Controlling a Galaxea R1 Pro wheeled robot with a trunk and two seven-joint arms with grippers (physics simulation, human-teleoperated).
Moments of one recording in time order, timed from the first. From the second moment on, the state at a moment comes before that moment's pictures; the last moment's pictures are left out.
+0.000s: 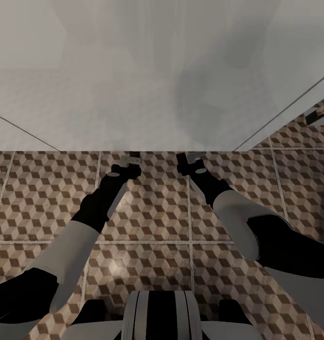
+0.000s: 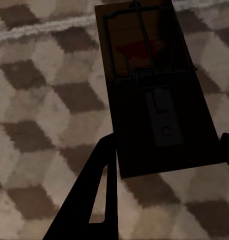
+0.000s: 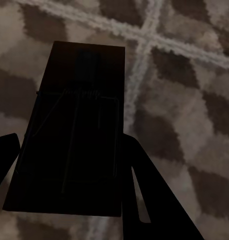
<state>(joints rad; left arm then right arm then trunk) -1.08 -0.07 -0.29 -0.94 0.09 0.52 0.22 -1.40 0.17 0.09 -0.19 0.21 0.07 -0.11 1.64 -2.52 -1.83</state>
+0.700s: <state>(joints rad) -1.08 -0.12 -0.28 -0.68 0.09 0.39 0.23 -1.40 0.17 0.09 -0.19 0.22 0.08 -0.12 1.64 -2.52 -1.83</state>
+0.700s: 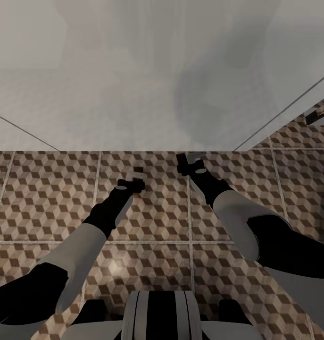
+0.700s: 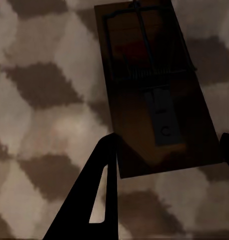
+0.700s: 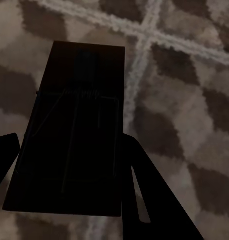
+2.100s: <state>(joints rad) -1.09 -0.12 -0.28 -0.76 0.09 0.39 0.23 -1.40 0.17 0.09 -0.12 0.22 -0.03 -0.12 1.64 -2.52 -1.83</state>
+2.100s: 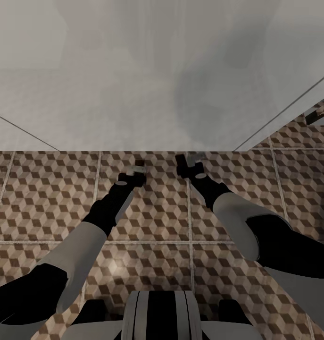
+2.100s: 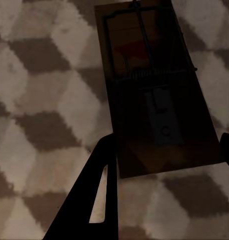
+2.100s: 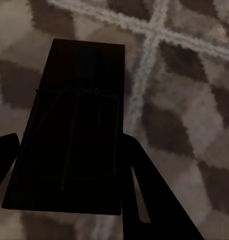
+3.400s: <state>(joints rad) -1.09 -0.13 -0.28 -0.82 0.10 0.39 0.23 -1.40 0.17 0.09 -0.08 0.23 -0.04 -0.12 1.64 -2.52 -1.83</state>
